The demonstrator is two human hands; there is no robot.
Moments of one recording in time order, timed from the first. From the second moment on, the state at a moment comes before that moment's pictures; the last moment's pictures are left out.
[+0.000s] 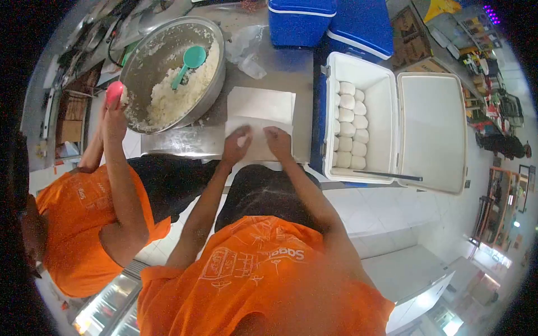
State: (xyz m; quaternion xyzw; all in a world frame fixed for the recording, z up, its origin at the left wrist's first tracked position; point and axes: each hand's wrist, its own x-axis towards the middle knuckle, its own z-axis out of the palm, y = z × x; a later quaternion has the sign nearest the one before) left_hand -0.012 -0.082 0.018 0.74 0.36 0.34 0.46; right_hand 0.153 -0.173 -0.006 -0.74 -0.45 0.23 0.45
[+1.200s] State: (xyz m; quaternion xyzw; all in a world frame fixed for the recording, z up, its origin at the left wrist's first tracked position) left_hand 0.011 -0.020 -0.065 0.85 0.33 0.14 0.39; right_hand 0.224 -0.114 -0.029 -0.61 -0.66 0.36 0.26
